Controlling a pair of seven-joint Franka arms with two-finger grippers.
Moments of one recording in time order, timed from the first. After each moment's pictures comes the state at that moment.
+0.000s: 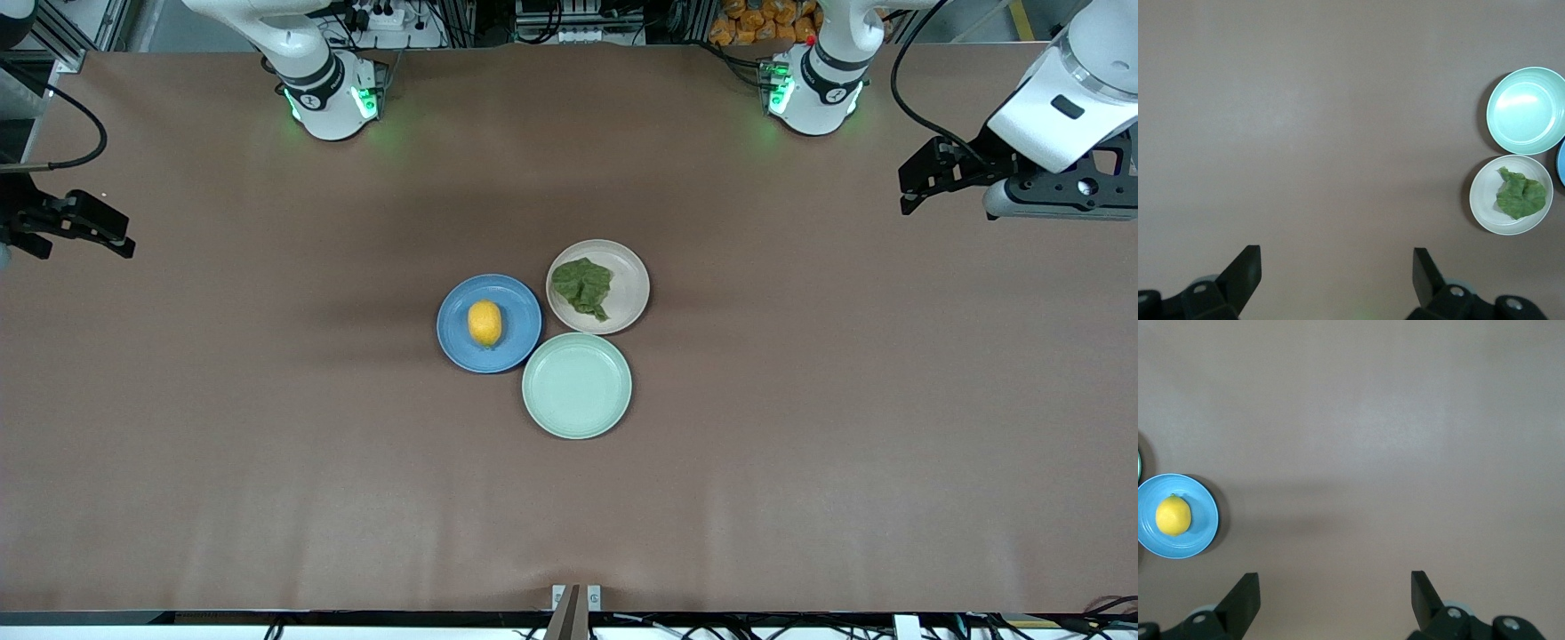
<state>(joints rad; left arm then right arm) -0.10 -0.02 -0.12 -1.52 0.00 1.53 -0.14 0.07 0.03 -0.09 -1.51 -0.02 1.56 -0.03</state>
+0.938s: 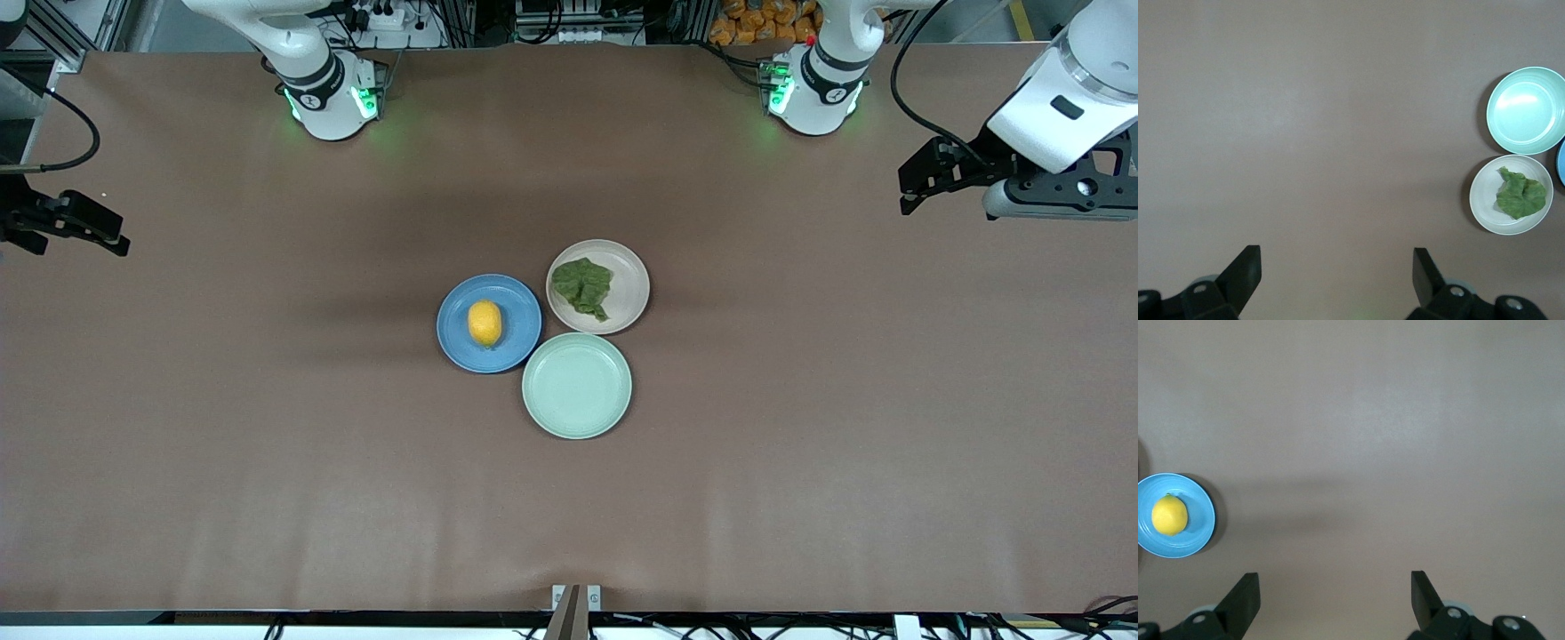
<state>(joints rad) -0.10 -0.02 -0.12 -1.52 0.00 1.53 -0.14 0.07 0.04 -0.10 -1.51 -0.02 1.54 -0.01</state>
